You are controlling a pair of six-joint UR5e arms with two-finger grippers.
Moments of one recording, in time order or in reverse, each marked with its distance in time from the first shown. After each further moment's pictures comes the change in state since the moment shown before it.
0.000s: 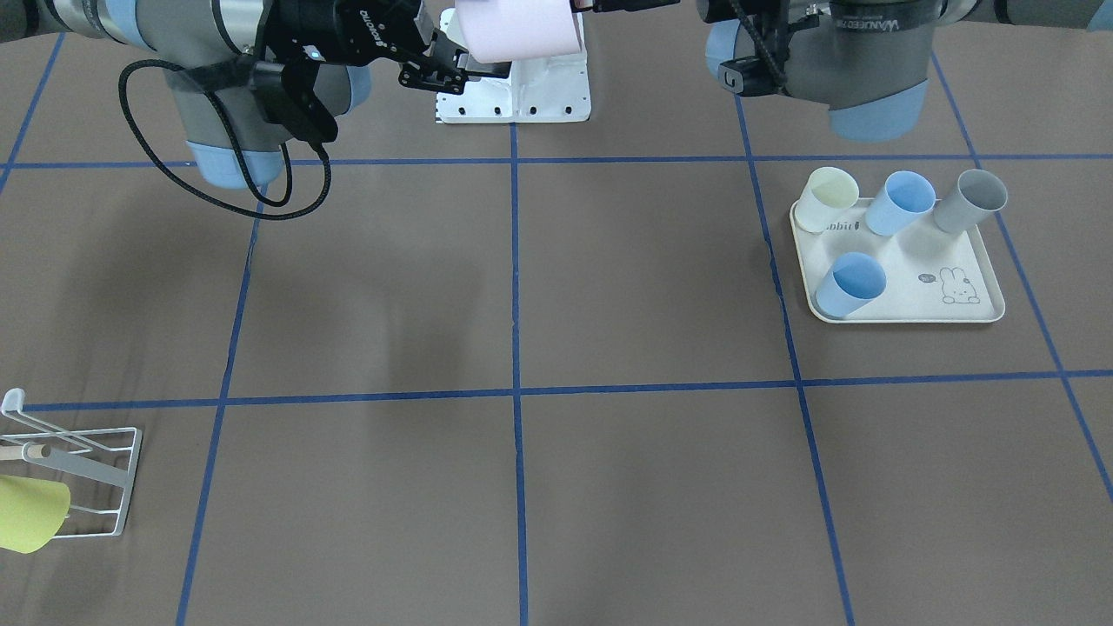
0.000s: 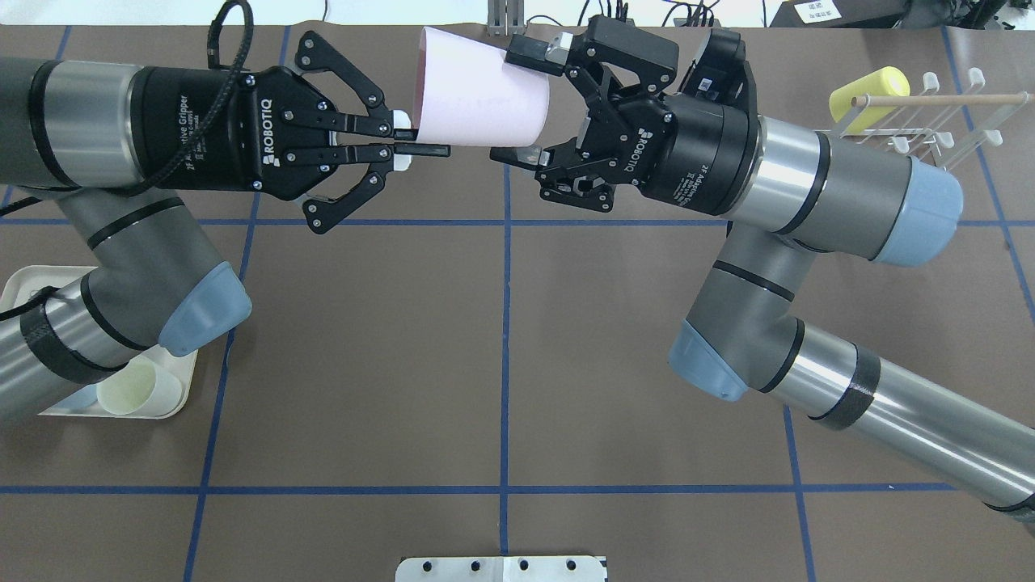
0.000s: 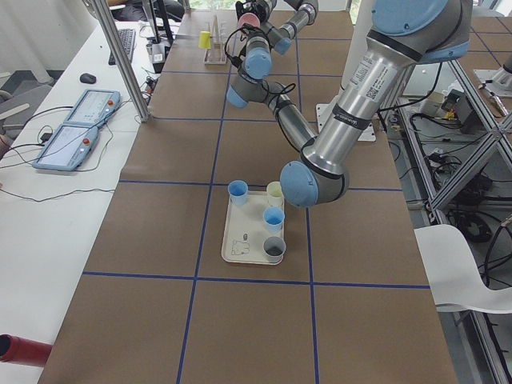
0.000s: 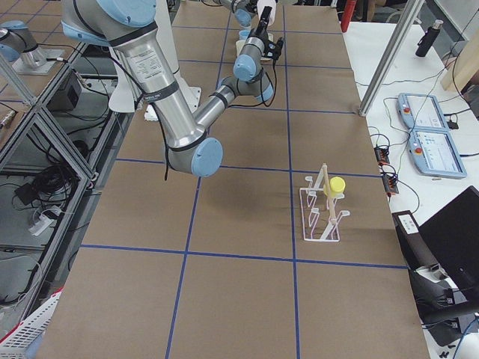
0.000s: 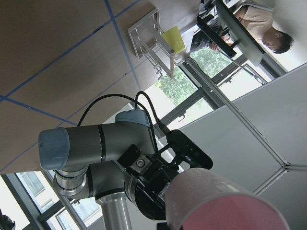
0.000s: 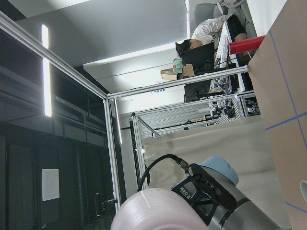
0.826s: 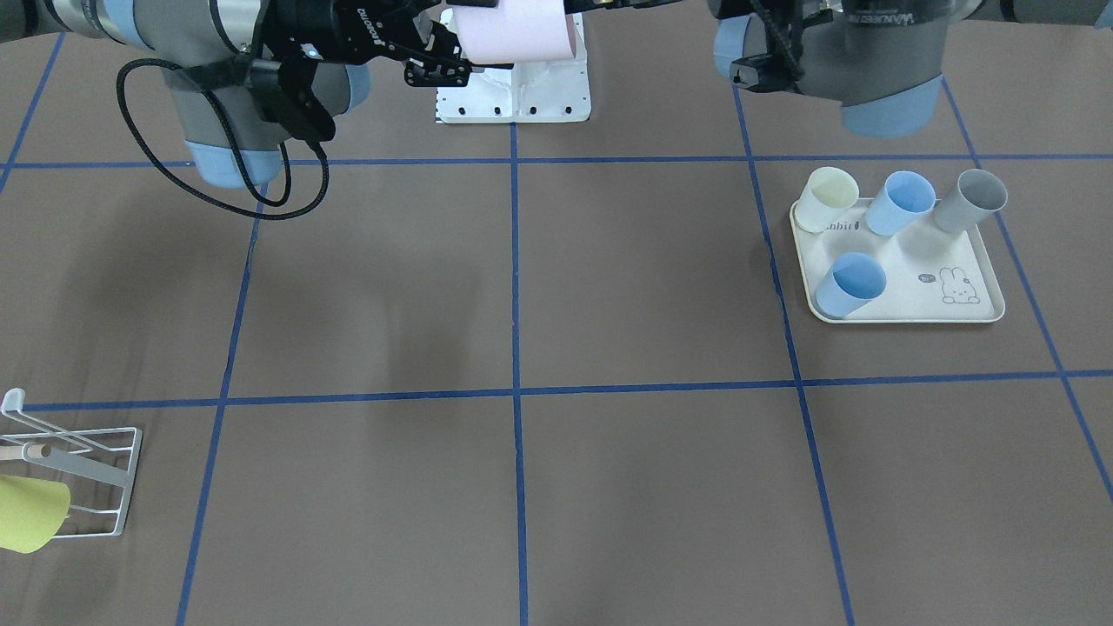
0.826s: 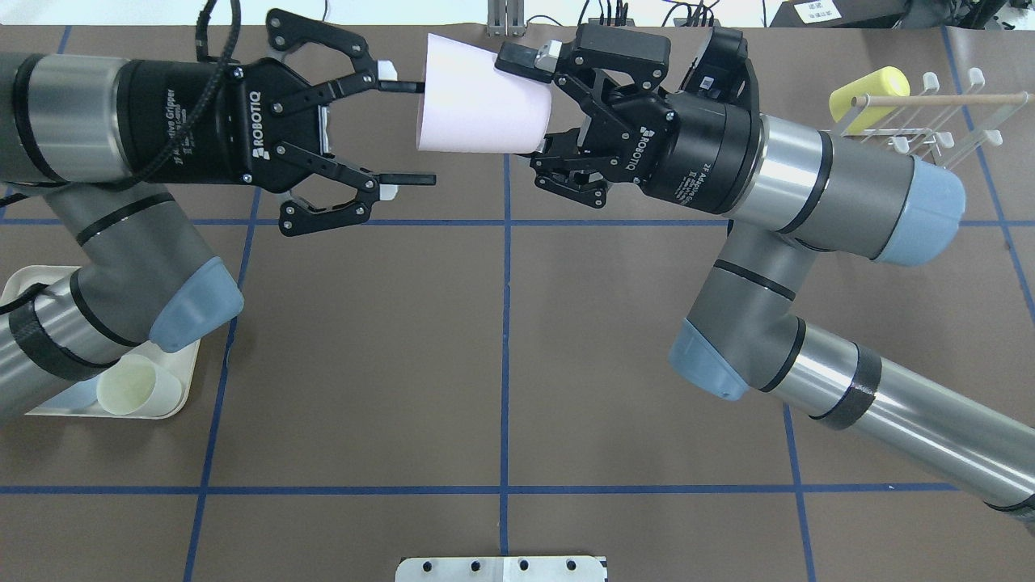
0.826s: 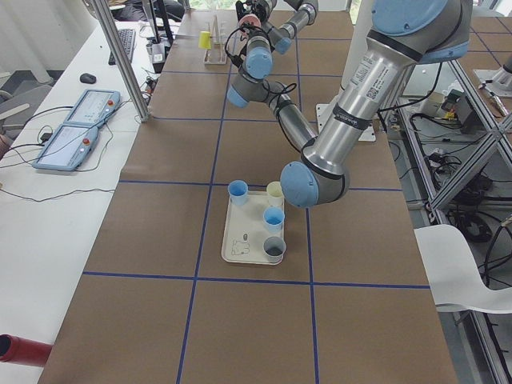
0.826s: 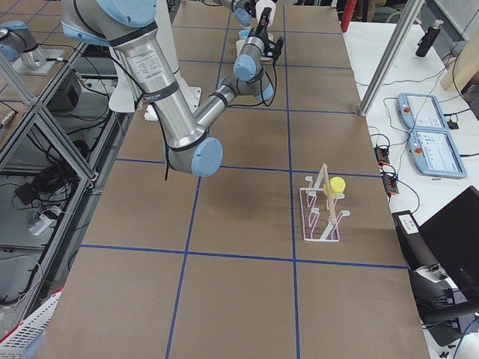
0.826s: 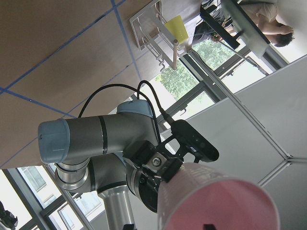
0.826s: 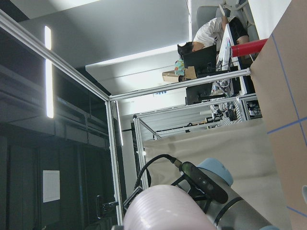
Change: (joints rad) left arm -0.053 0.030 -0.013 0.009 0.001 0.052; right arm 0.009 -0.004 -0.003 -0.002 -0.017 -0.009
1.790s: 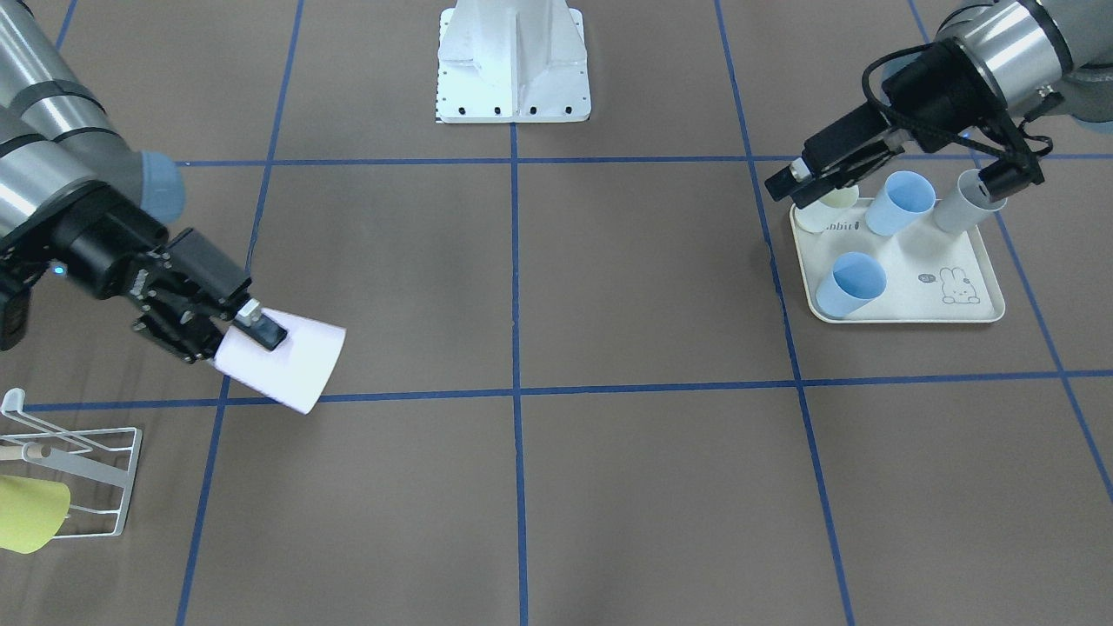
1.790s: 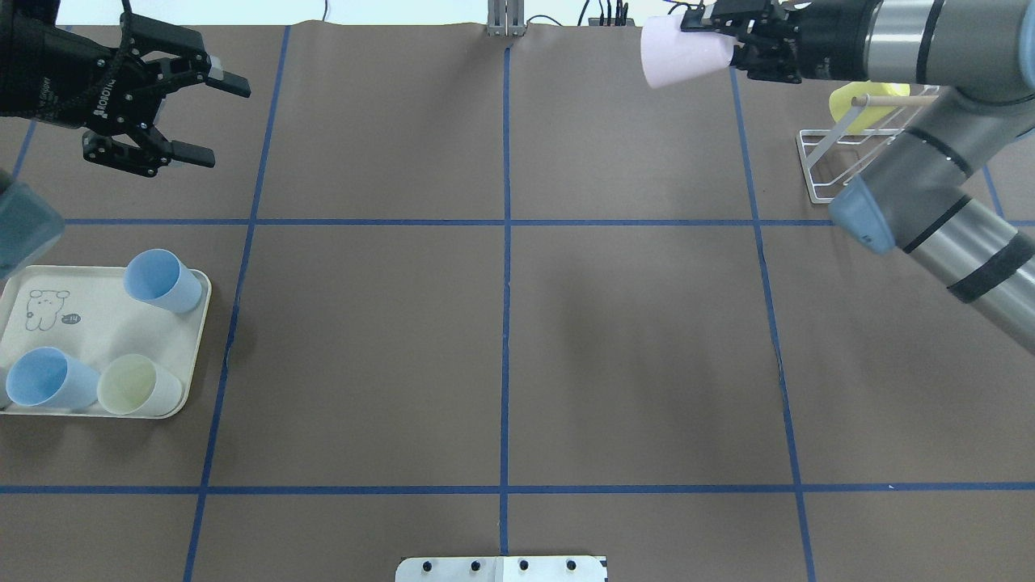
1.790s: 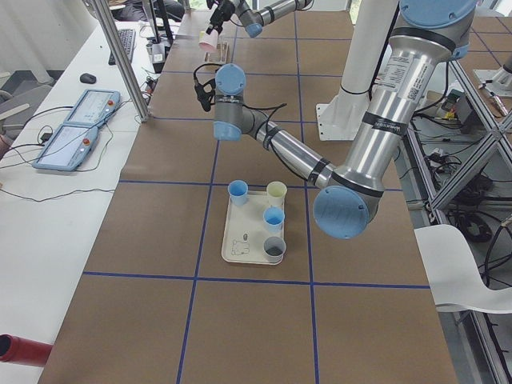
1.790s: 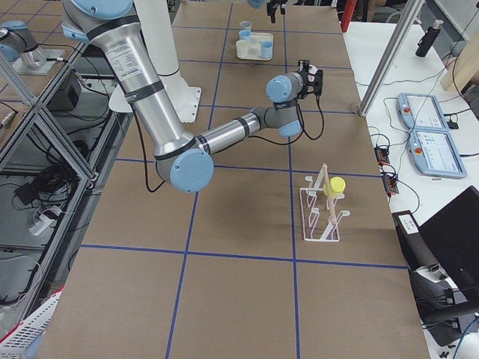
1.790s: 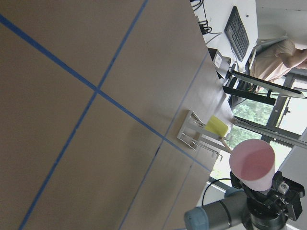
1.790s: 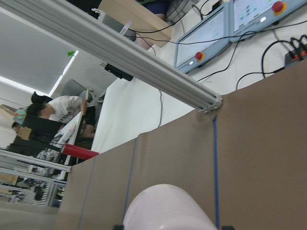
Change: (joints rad) left arm -0.251 0.205 0.014 0.581 -0.340 1.067; right arm 0.401 -0.127 -0.178 -0.498 0.367 -0.690
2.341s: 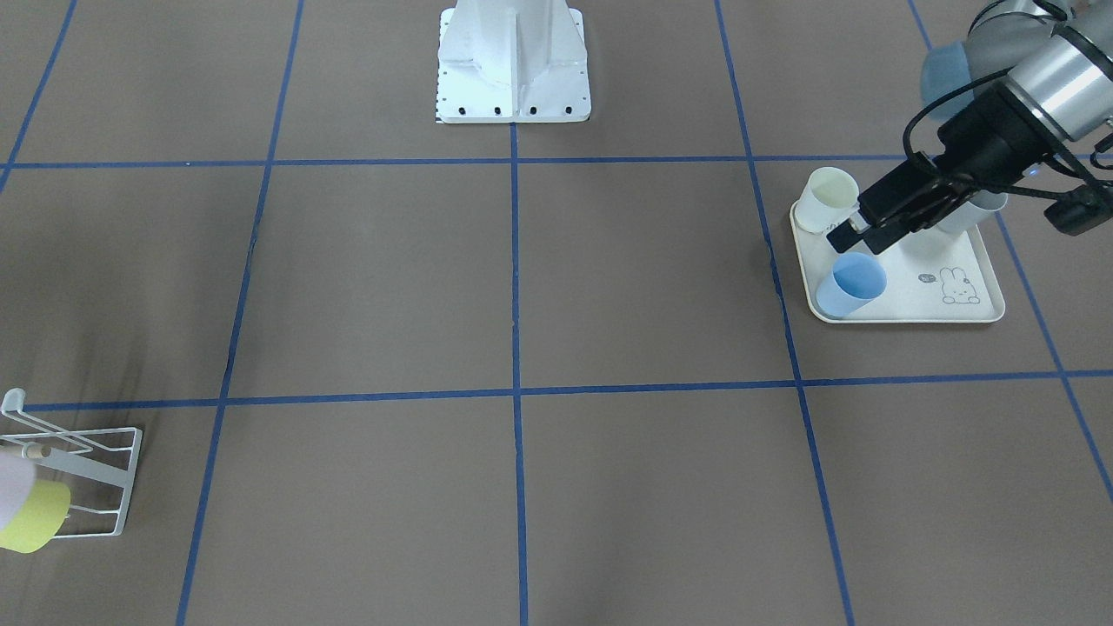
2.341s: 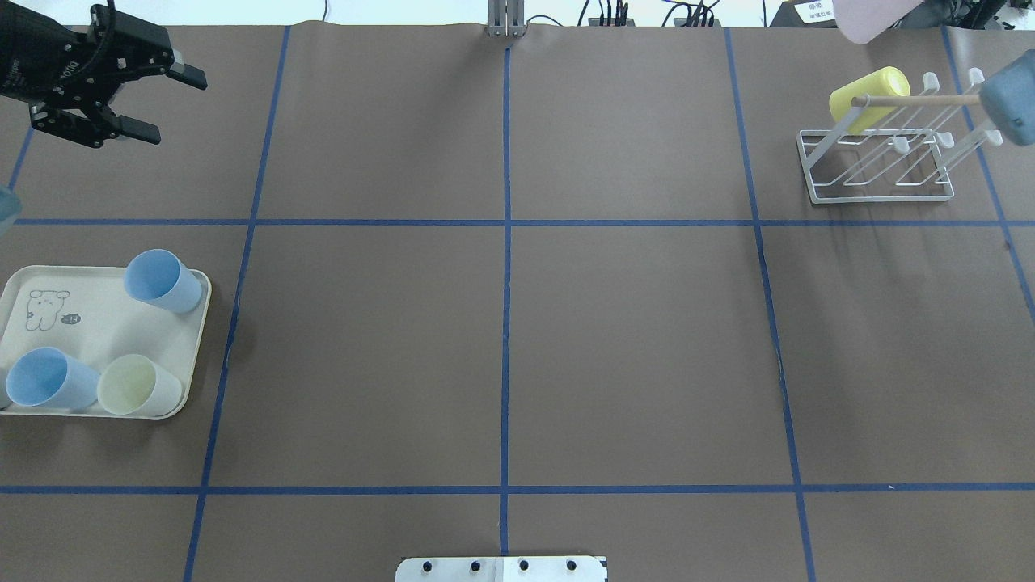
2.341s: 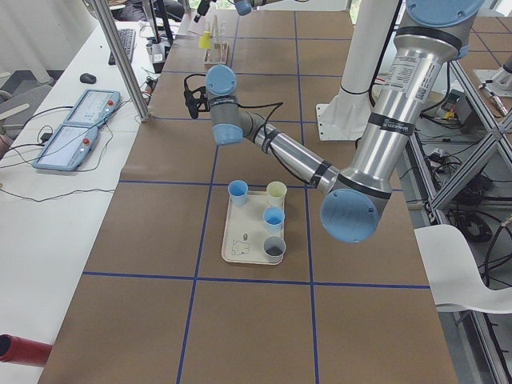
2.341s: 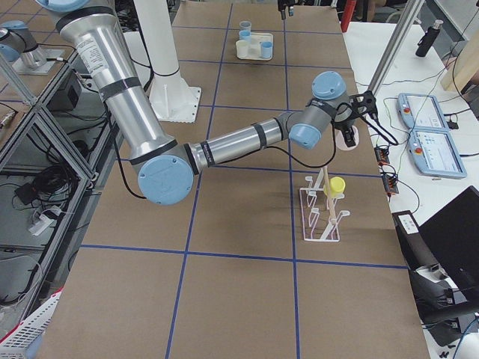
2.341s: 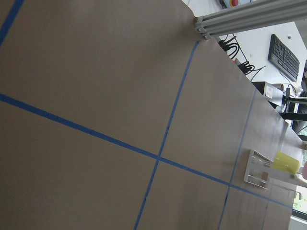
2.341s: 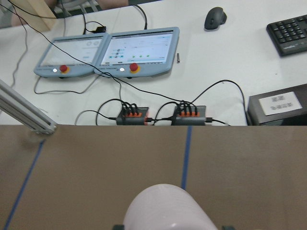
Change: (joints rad) left arm -0.063 0.025 -0.006 0.254 0.005 0.321; right arm 0.269 0.004 -0.013 -0.740 0.124 -0.915
